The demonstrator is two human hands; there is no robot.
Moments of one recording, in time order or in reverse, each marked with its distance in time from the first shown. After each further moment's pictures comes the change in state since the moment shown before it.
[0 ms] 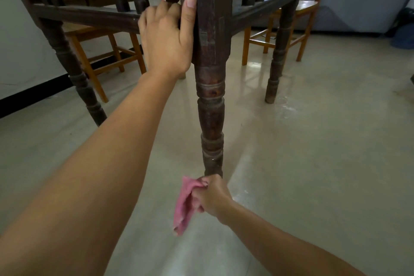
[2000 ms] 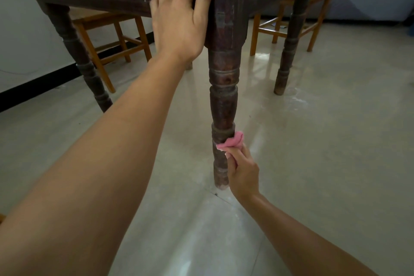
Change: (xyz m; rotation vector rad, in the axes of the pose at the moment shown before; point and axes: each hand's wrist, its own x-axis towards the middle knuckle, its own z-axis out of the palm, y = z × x) left_hand 0.003 -0.009 -0.001 -0.013 -0.031 0.044; right_hand 0.034 0.030 -0.026 -0.317 0.634 -0.870
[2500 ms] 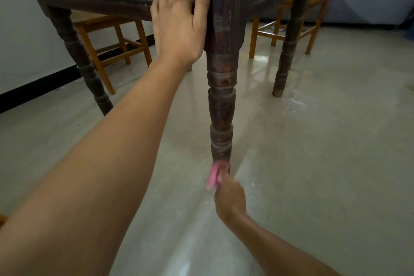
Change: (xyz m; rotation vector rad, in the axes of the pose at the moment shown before) left_hand -0.002 0.003 0.001 0.021 0.015 -0.004; right_hand -0.047 -0.013 0.012 -0.208 -0.420 0.437
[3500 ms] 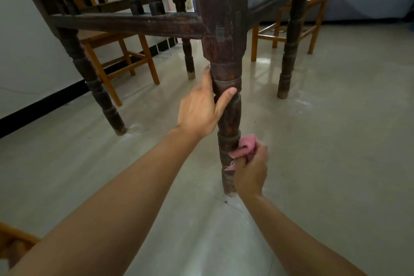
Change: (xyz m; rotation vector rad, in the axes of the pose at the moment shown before) left_hand -0.097 -0.011 0.014 -0.058 -0.465 -0.007; right_hand 0.039 -0.039 -0.038 0.585 0.568 0.014
